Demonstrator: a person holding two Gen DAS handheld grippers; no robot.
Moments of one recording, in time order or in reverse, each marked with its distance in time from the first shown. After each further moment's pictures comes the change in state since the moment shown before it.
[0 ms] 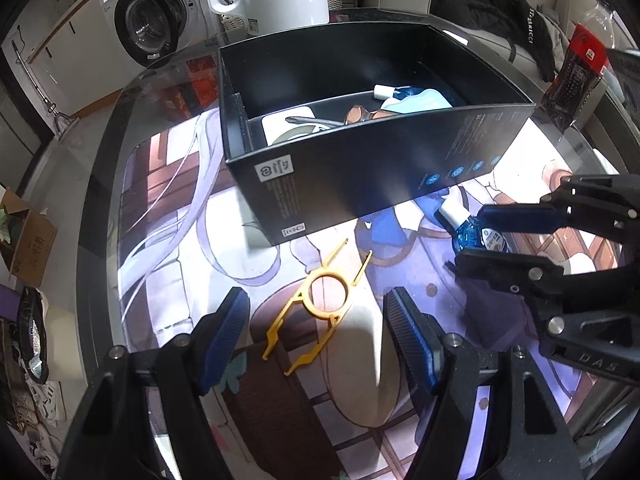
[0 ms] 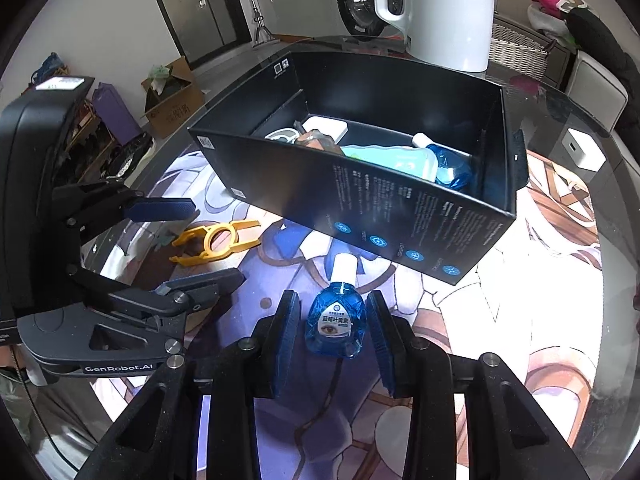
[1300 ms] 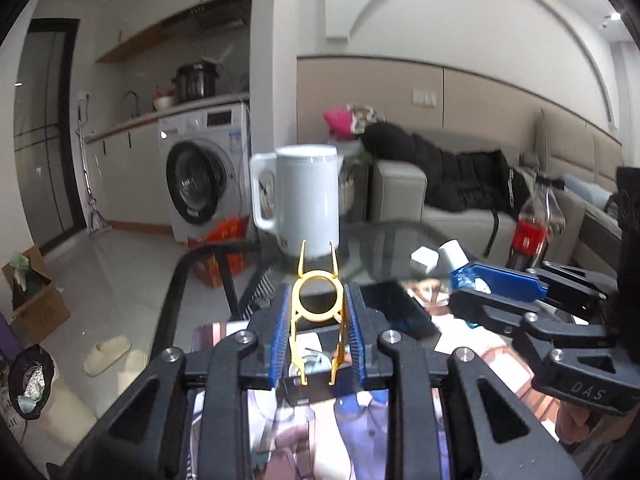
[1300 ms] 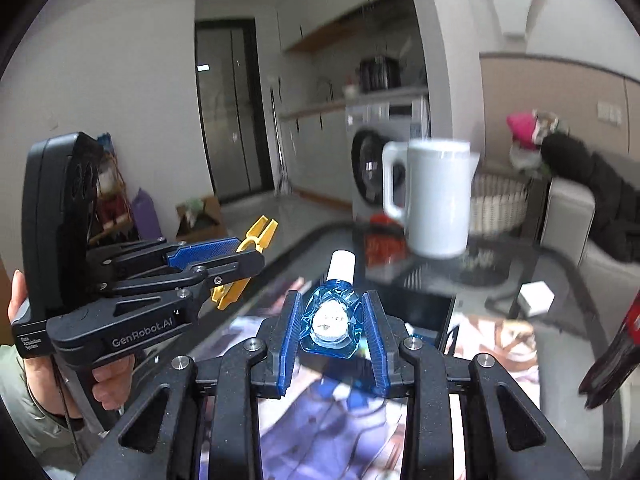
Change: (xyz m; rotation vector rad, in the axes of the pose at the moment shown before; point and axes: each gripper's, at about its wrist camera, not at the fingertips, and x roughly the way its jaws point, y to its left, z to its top) left arm -0.157 0.003 0.008 -0.076 -0.723 0.026; right arm -0.149 0.020 -0.008 -0.070 -0.710 -0.012
